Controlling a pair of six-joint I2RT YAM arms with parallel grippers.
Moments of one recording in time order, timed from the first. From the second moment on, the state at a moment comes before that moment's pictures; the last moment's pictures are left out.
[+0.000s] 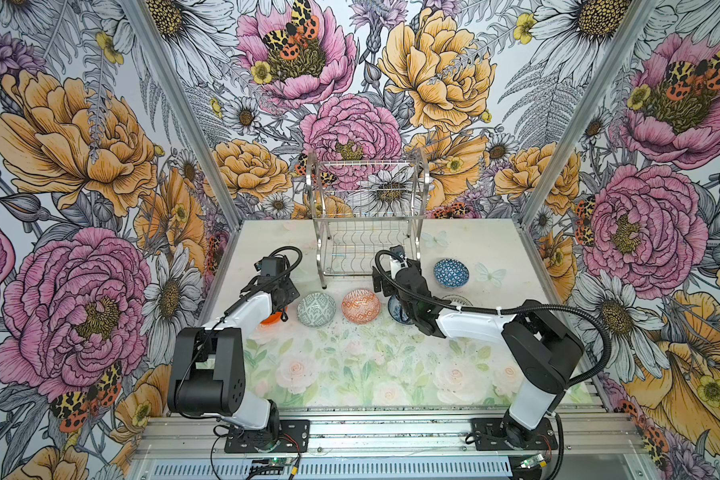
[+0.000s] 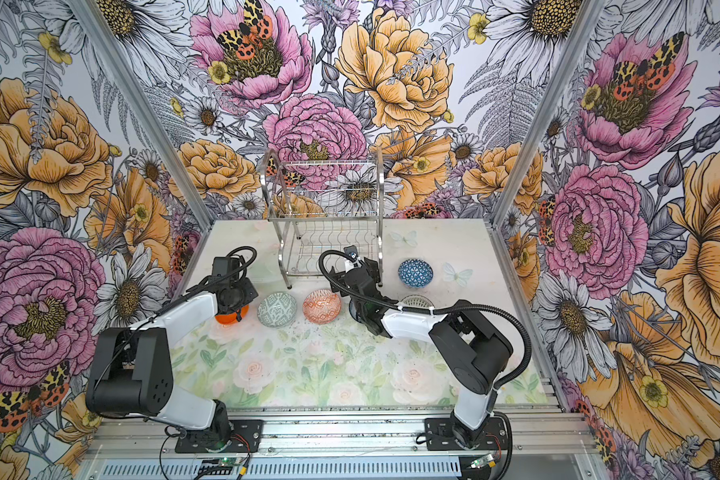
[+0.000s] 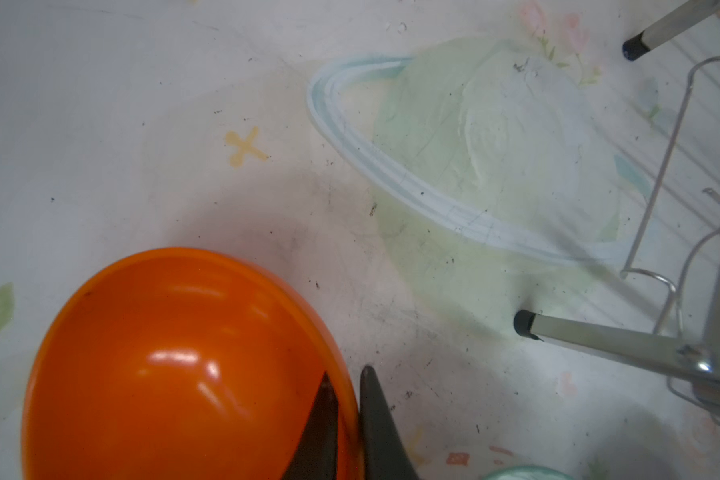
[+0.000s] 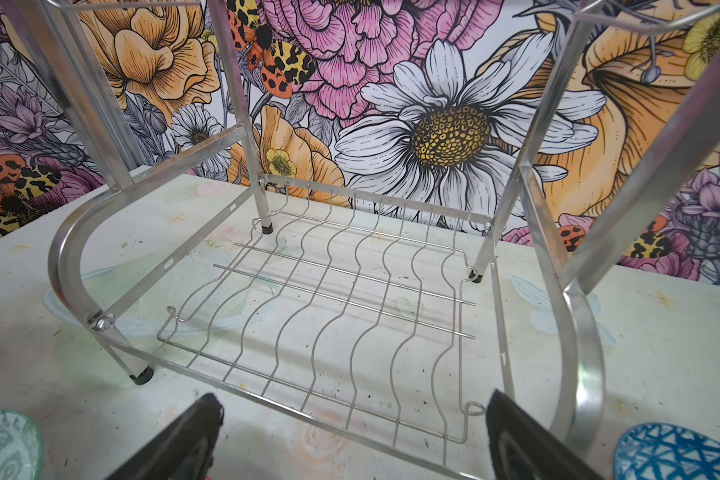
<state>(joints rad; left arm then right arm) -0.03 1.49 0.86 -0.34 -0.12 -0.59 0.76 1.76 0.96 0.49 0.44 0.11</state>
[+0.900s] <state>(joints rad) -0.15 1.03 0.74 -0.16 0.15 -1.07 0.76 1.68 0.90 0.48 0.40 0.15</state>
